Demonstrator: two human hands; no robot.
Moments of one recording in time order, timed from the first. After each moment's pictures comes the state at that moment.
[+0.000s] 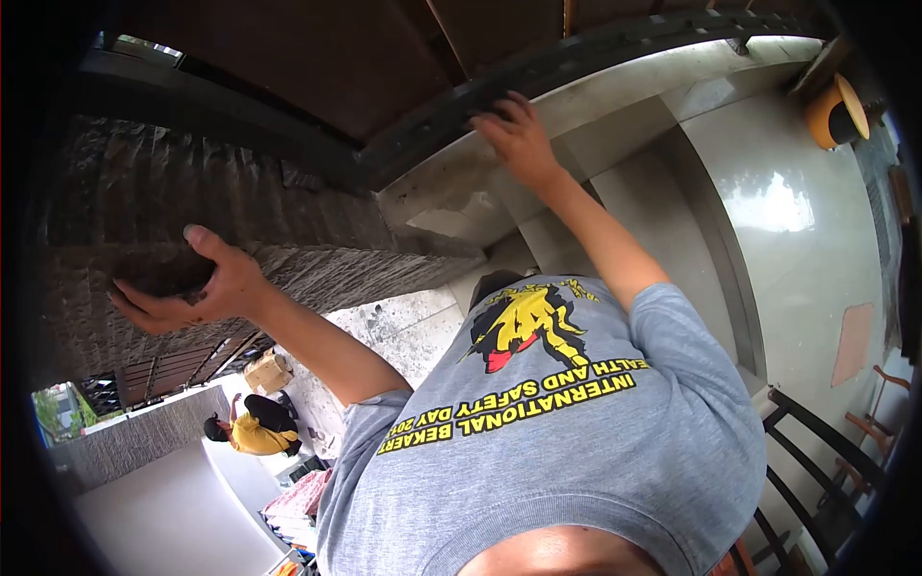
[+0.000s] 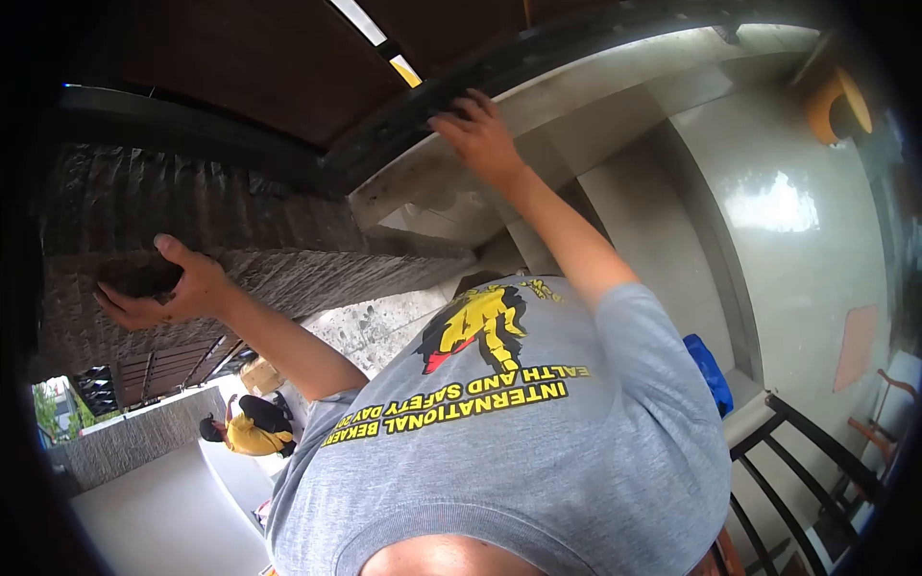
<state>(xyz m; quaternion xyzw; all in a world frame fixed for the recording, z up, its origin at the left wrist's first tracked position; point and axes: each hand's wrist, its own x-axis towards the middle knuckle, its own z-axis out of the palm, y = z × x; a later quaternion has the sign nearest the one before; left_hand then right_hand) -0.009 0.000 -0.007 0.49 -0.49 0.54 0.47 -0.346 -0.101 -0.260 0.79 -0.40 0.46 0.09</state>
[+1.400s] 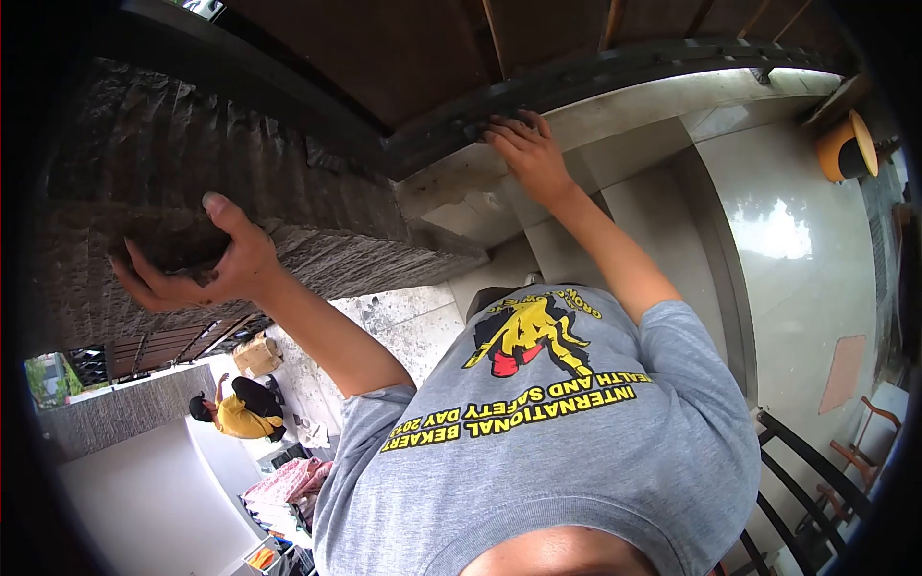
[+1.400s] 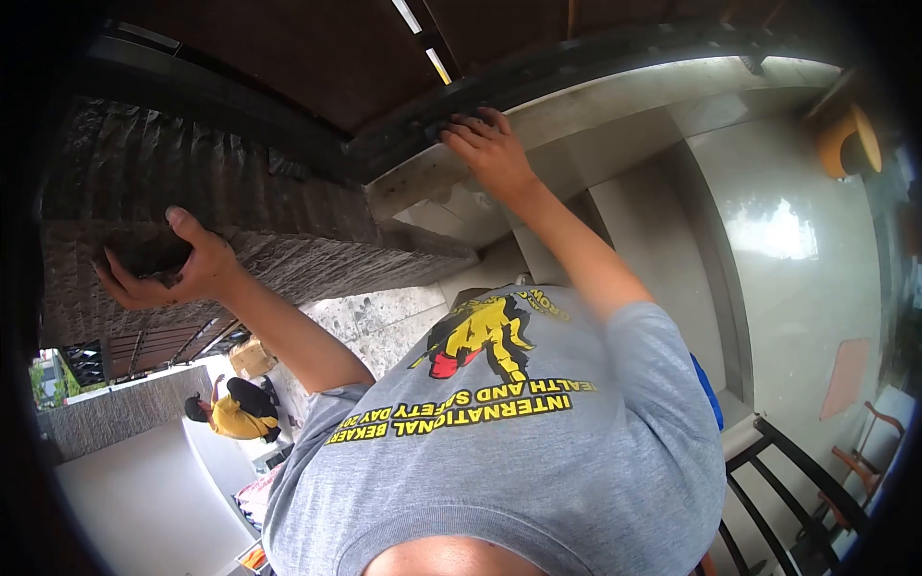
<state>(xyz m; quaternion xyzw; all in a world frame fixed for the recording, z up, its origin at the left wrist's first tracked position) 0.005 -0.006 -0.002 0.44 -0.51 0.56 0.49 -0.321 -0.093 -0.242 0.83 -0.37 0.41 0.12</state>
